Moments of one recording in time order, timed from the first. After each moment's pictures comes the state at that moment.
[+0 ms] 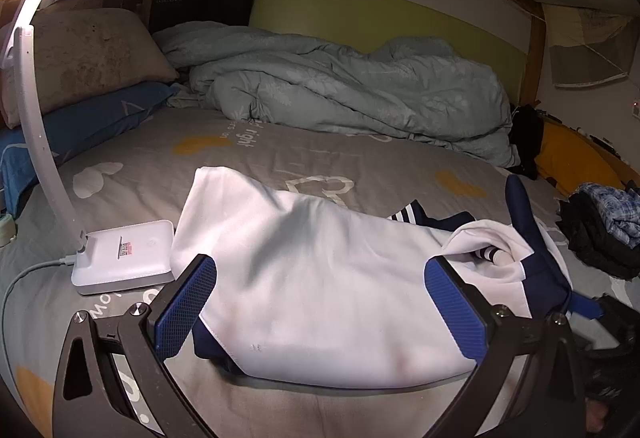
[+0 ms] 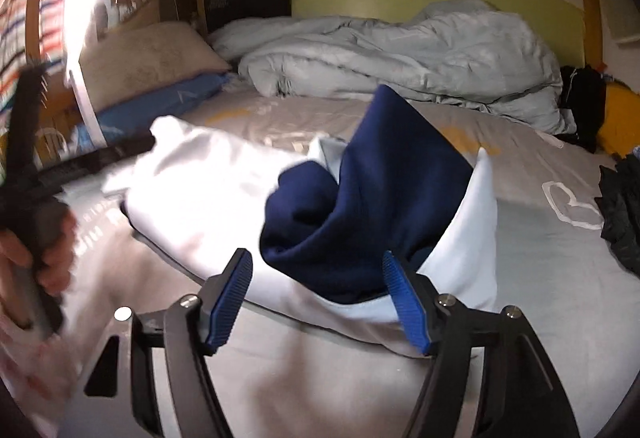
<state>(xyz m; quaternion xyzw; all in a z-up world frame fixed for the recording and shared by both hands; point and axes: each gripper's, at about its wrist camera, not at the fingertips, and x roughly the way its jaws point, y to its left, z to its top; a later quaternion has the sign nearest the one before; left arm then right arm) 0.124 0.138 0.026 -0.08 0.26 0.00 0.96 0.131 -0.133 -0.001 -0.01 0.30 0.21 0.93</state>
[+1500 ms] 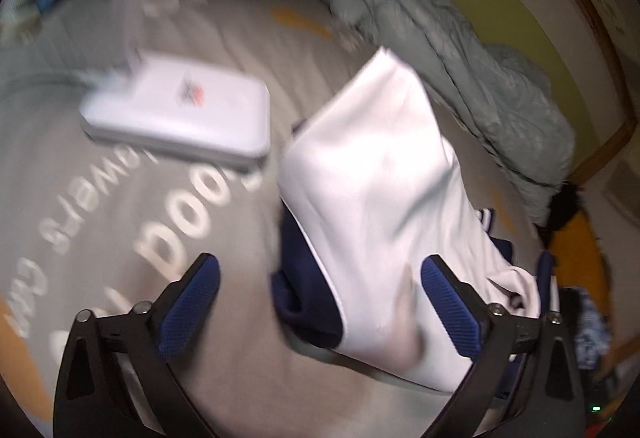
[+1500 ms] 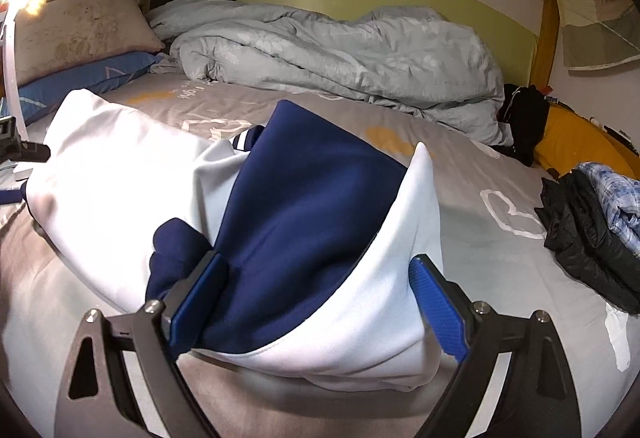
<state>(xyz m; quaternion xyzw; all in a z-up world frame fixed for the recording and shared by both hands) 0.143 0.236 -0.052 -0.34 0.39 0.04 0.85 0.154 -0.119 -0.033 -0.11 0.30 0.06 0.95</state>
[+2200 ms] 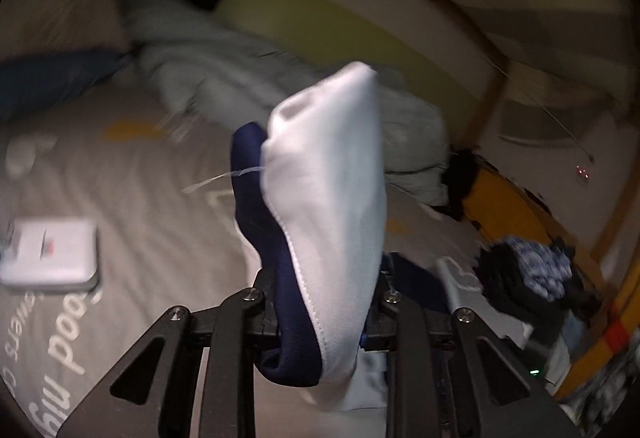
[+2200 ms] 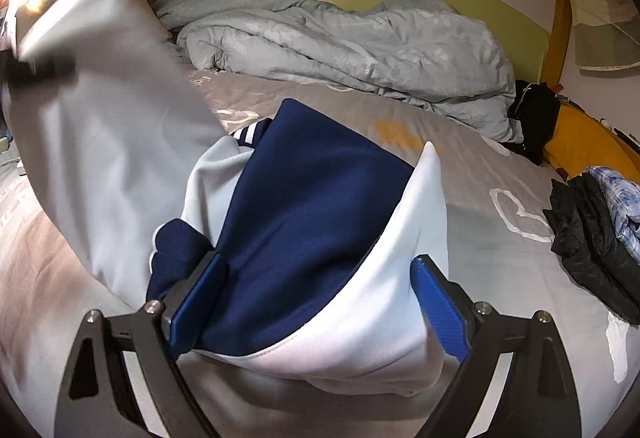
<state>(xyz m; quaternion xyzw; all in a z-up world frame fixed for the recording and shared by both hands) 0.139 0.123 0.065 -0.18 0.24 -0.14 0.94 0.163 -0.119 -0.031 -0.11 0.32 0.08 0.94</state>
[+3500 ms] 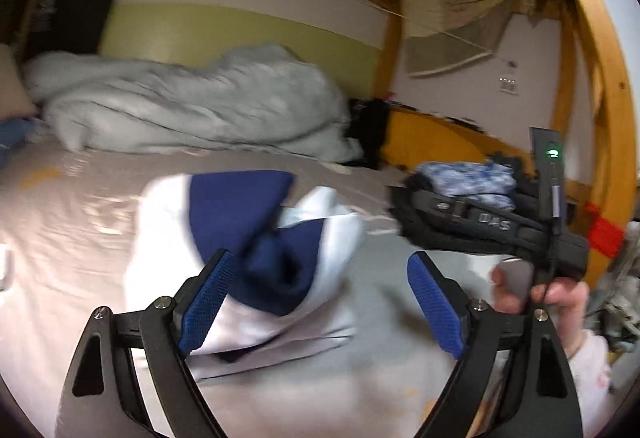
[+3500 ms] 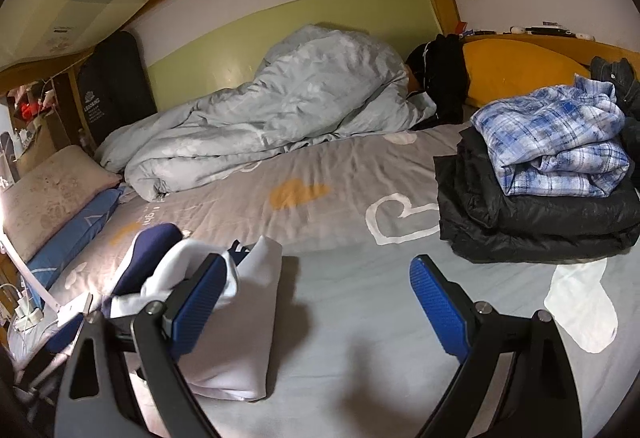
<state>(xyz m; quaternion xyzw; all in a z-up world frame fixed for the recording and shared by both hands) 0.063 -0.046 0.060 -0.07 0.21 -0.22 0.95 0.134 -0.314 0.055 0.13 0.25 0.02 0.96</state>
